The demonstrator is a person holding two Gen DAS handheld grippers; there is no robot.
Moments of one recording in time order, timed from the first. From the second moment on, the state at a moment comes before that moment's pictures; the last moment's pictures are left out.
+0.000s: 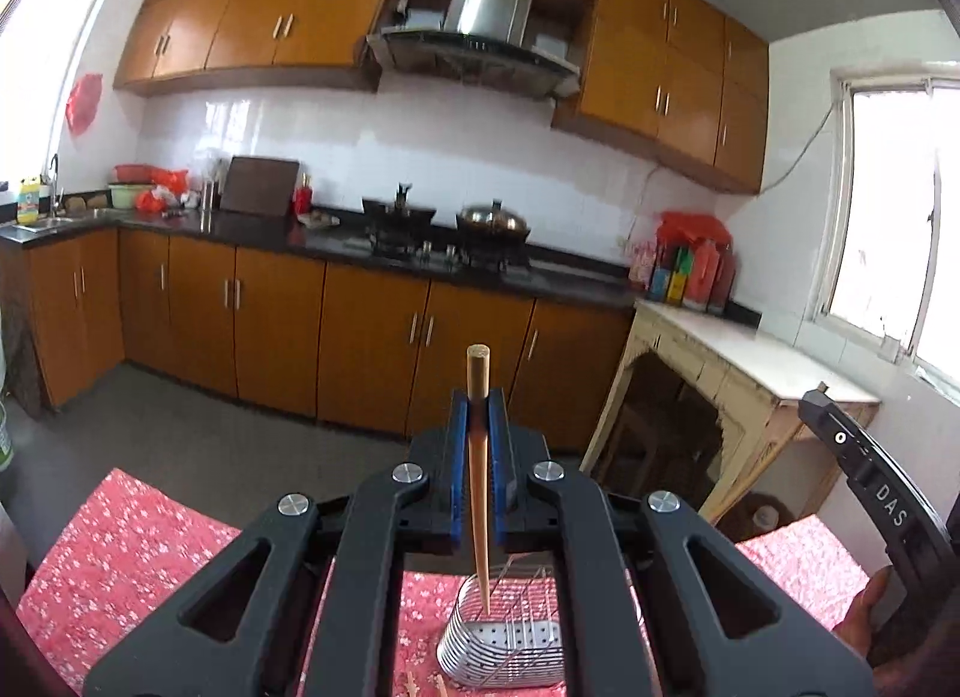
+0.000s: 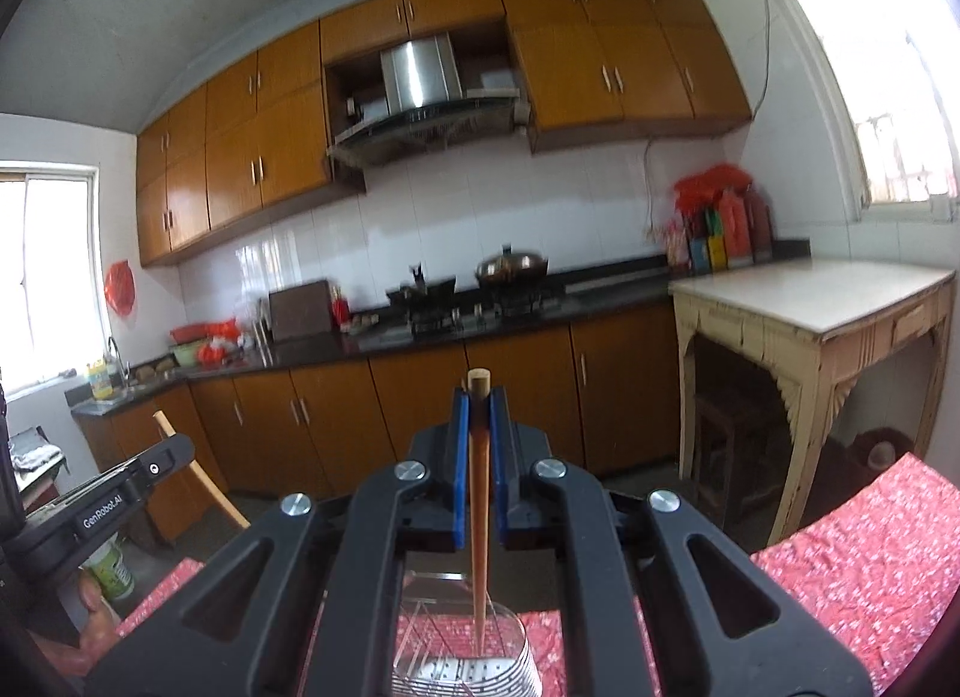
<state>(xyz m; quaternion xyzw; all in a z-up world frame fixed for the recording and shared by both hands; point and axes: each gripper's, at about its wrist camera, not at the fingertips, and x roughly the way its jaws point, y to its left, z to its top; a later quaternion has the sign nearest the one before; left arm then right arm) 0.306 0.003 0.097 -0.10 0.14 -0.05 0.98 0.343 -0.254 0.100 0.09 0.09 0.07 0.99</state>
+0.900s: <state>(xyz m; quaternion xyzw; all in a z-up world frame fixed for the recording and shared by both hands) 0.261 0.041 0.108 -0.08 0.16 0.01 0.98 0.287 -0.306 0.089 0.10 0.10 0.00 0.99</state>
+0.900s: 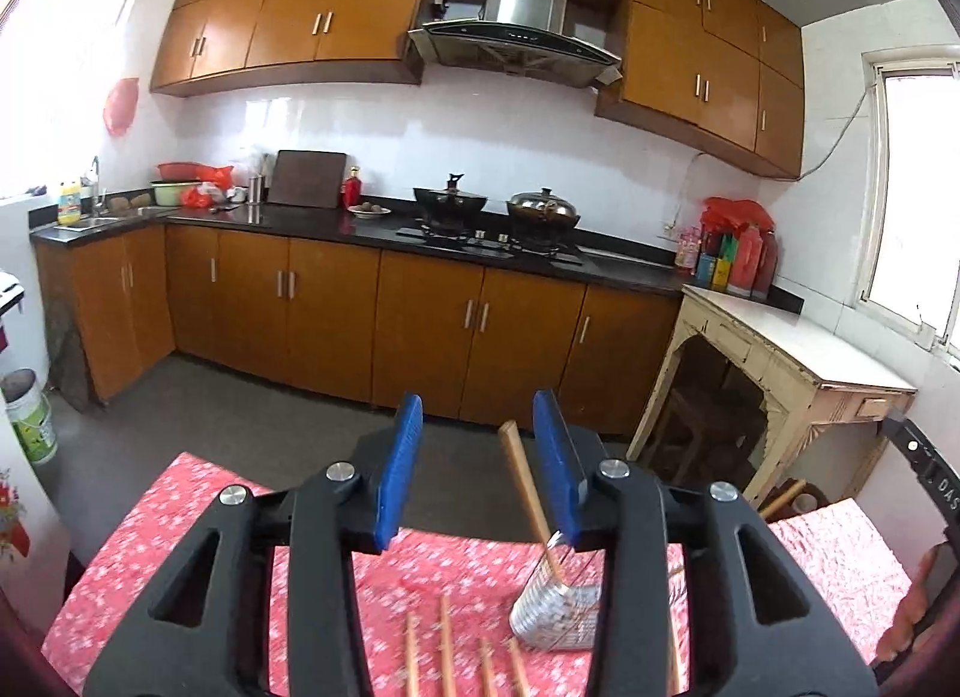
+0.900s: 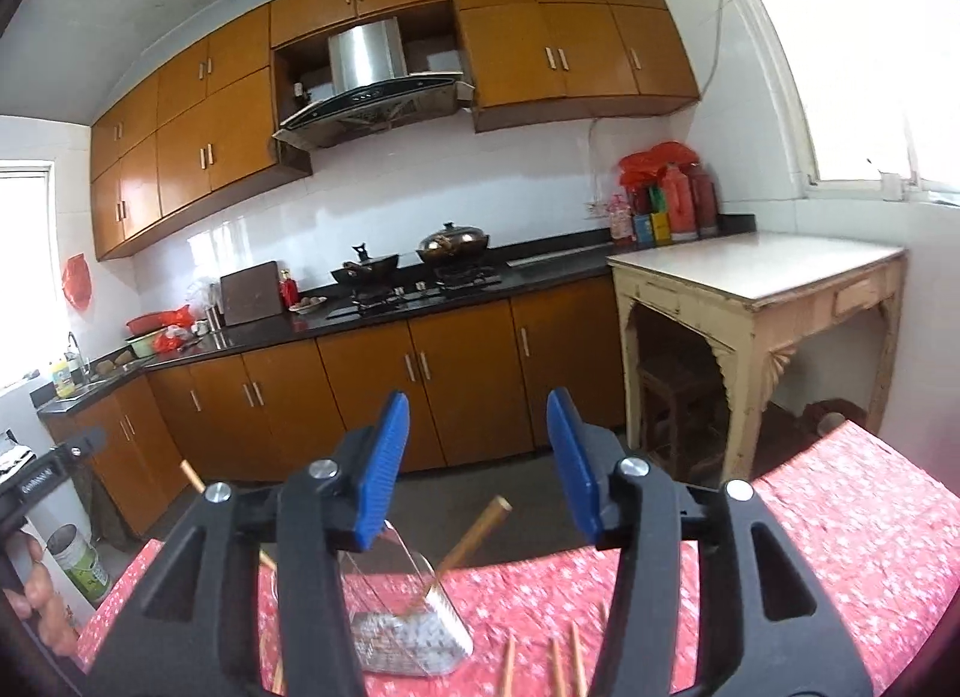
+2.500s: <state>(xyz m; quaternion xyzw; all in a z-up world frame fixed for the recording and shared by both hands) 0.140 0.051 -0.095 -0.01 0.33 0.01 0.95 0.254 -0.399 -0.155 0.09 0.41 -0.14 0.90</state>
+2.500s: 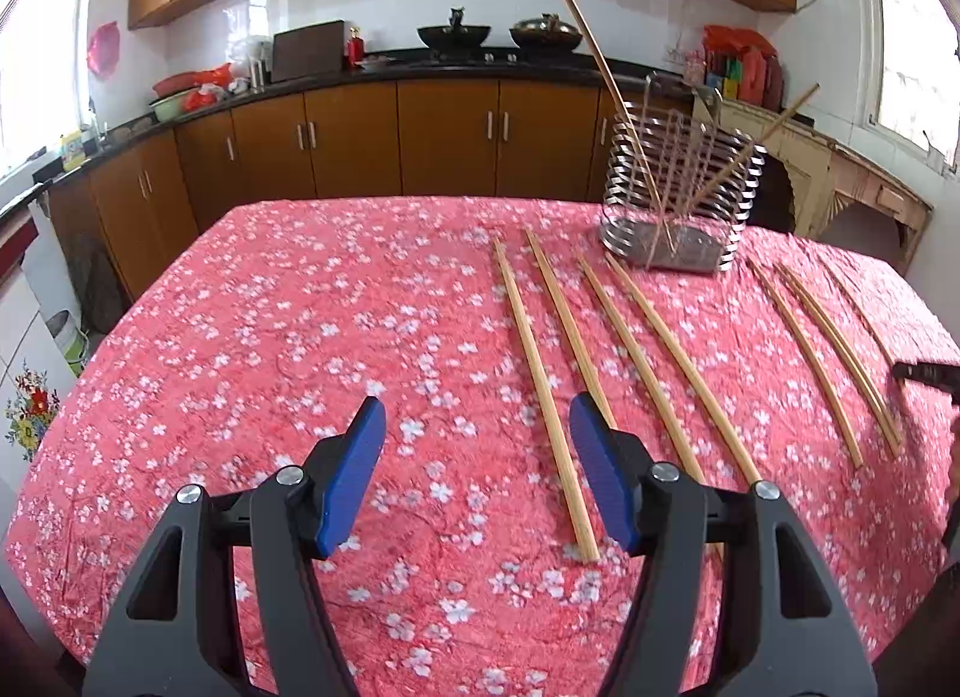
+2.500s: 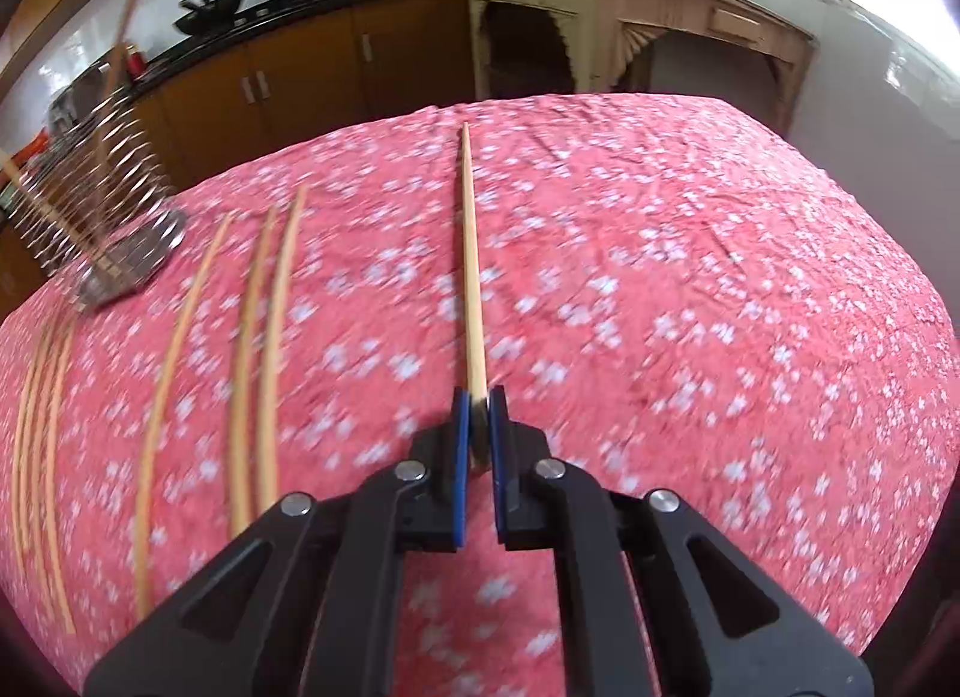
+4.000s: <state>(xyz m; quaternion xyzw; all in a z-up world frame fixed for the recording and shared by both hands) 0.204 0.042 -0.126 0.03 0.43 -0.01 0.90 0.257 -0.406 -0.158 0.10 0.40 -0.15 0.90</state>
